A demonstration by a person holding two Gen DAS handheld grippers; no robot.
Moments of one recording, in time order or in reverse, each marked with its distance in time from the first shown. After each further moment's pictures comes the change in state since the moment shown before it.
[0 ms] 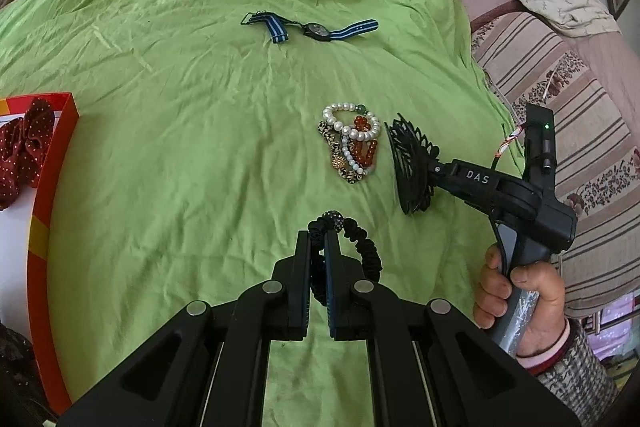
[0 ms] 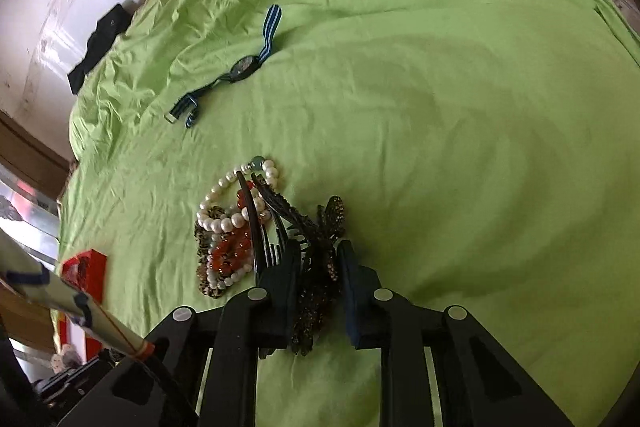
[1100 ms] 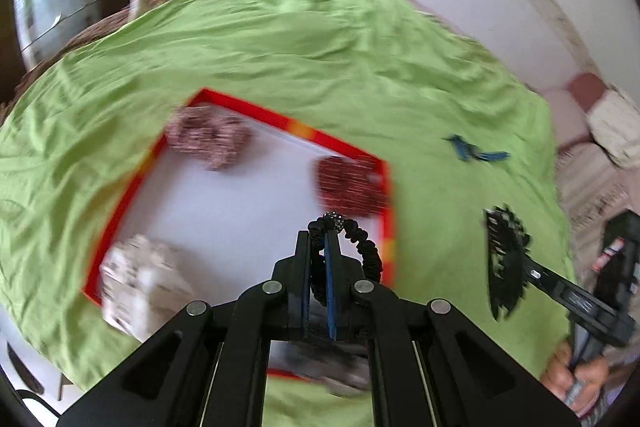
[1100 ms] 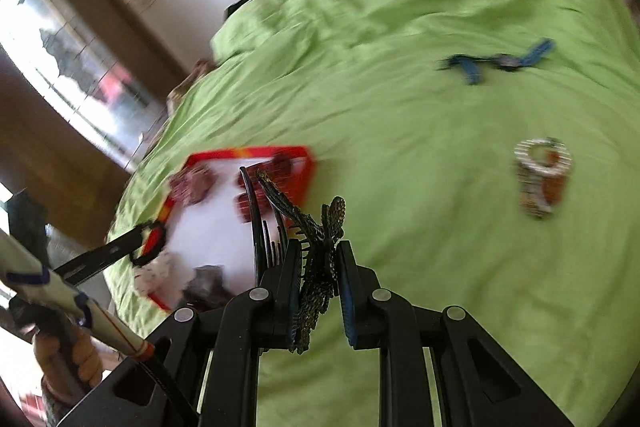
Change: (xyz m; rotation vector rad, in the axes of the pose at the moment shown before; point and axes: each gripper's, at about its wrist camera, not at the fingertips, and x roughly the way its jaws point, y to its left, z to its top) left arm -0.198 0.224 -0.029 -0.305 -0.217 0.264; right arm -0.037 0.263 -0.105 -0.384 0.097 0.240
